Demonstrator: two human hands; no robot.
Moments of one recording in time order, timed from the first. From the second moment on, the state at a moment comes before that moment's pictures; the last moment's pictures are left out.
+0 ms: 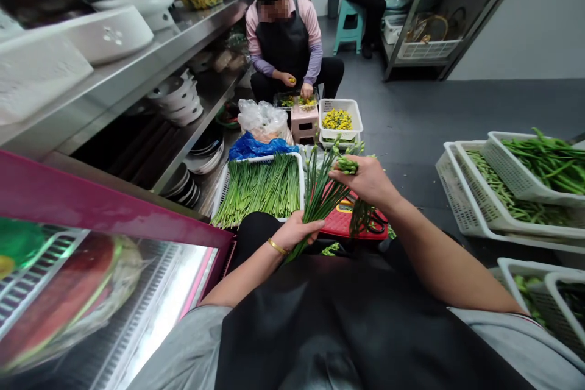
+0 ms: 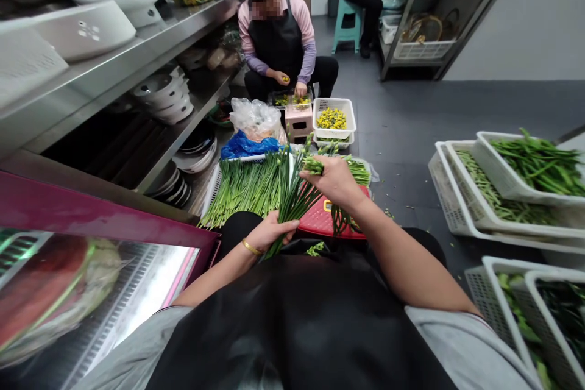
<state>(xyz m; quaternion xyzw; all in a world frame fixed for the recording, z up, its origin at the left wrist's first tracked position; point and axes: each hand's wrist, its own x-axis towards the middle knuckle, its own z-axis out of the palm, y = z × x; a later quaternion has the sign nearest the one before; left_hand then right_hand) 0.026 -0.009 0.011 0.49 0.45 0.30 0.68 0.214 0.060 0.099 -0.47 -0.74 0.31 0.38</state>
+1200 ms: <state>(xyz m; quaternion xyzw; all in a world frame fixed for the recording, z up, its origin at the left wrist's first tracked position) 0.020 -0.012 0.010 0.51 0.41 0.29 0.70 0.240 0.075 0.122 -0.50 -0.68 0.35 0.40</state>
